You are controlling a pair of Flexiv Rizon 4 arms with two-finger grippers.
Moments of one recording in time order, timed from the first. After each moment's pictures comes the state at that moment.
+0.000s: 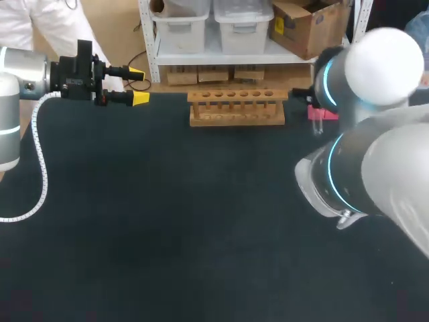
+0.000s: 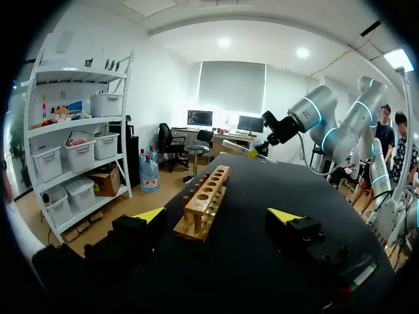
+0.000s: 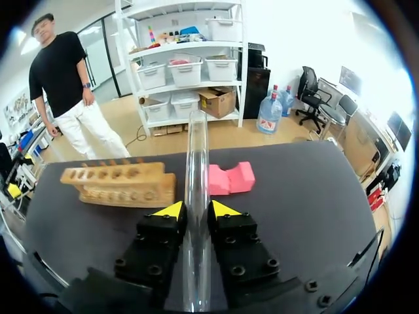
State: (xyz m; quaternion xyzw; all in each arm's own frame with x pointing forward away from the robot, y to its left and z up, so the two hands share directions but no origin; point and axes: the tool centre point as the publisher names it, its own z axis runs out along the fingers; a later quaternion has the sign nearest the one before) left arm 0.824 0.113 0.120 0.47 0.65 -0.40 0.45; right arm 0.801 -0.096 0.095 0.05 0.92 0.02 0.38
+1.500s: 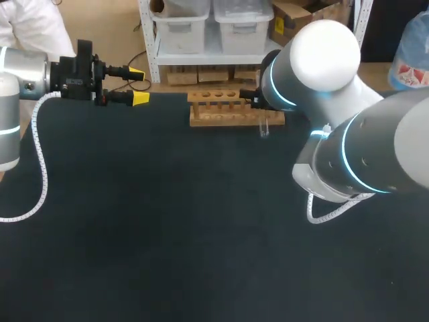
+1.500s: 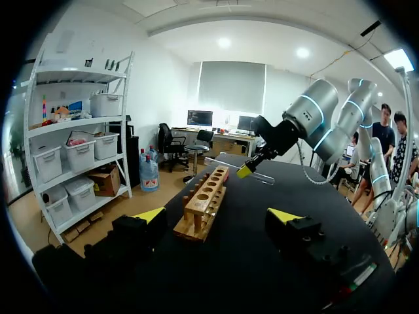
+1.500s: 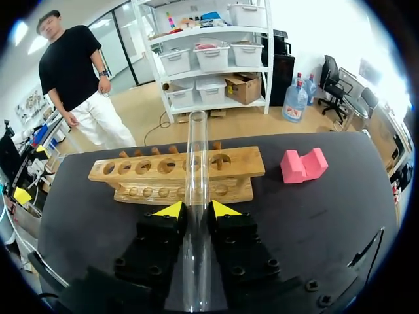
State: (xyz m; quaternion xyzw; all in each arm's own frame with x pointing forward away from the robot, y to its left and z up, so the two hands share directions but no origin) left arm 0.824 0.113 0.120 0.47 0.65 -0.40 0.45; right arm 0.821 0.012 0.062 0.03 0.94 0.08 0.34
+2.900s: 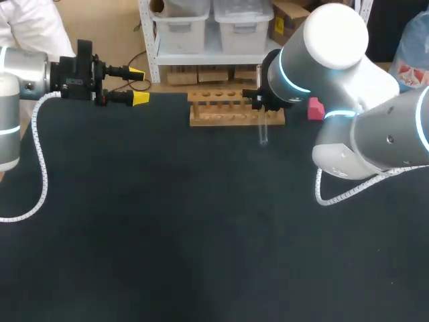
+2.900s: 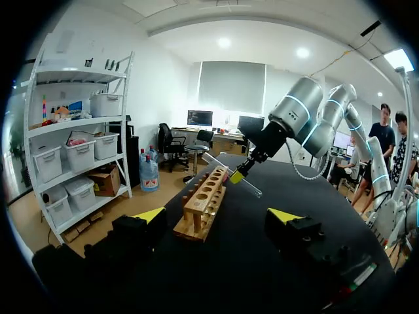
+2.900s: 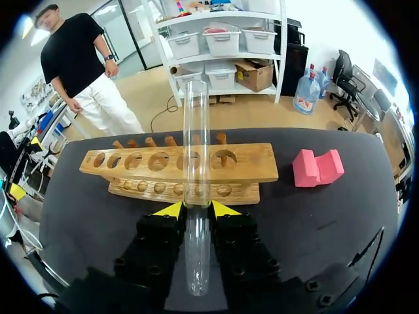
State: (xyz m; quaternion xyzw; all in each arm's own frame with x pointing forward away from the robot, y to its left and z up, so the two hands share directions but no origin) left arm 0.824 0.113 0.120 0.47 0.65 -0.40 0.45; right arm 0.835 0.011 0.043 -0.01 0.95 0.10 0.28
